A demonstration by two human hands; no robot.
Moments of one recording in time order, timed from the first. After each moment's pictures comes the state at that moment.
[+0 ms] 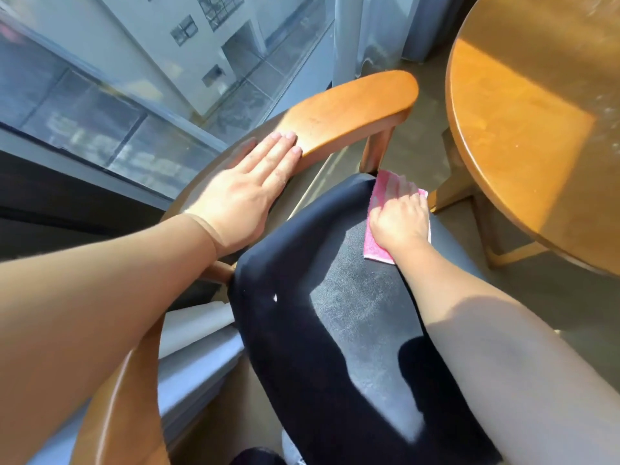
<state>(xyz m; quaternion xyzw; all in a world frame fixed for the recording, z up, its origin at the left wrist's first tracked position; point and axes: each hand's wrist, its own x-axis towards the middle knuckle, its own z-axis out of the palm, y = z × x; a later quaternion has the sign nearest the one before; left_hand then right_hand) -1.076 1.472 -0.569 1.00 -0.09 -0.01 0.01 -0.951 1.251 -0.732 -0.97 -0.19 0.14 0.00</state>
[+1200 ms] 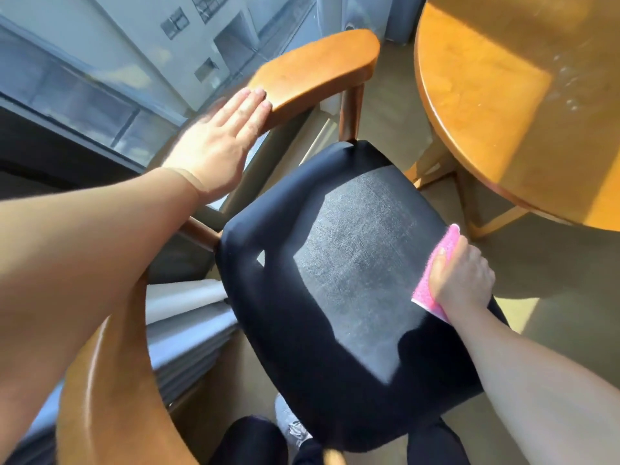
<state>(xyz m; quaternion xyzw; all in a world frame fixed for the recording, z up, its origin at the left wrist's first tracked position) -1.087 1.459 -0.561 1.00 -0.03 -0.02 -0.03 -1.056 1.054 -0.735 -0.99 -0.02 0.13 0.02</state>
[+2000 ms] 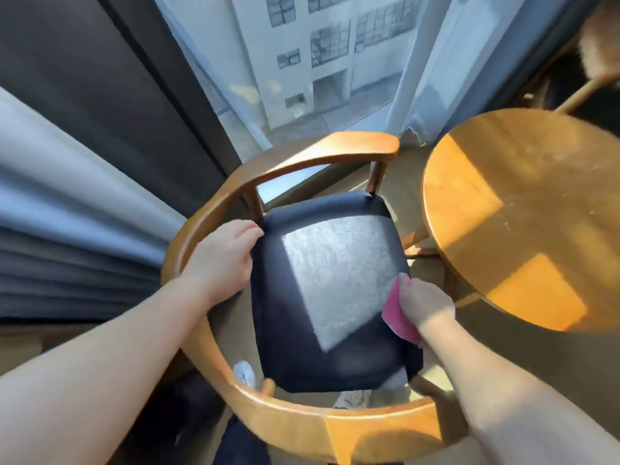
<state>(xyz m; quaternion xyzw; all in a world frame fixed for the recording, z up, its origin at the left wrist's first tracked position) -1.294 1.277 -0.405 0.94 0.31 0.02 0.12 -1.037 1.042 -0.540 -0.88 -0.38 0.27 -0.10</state>
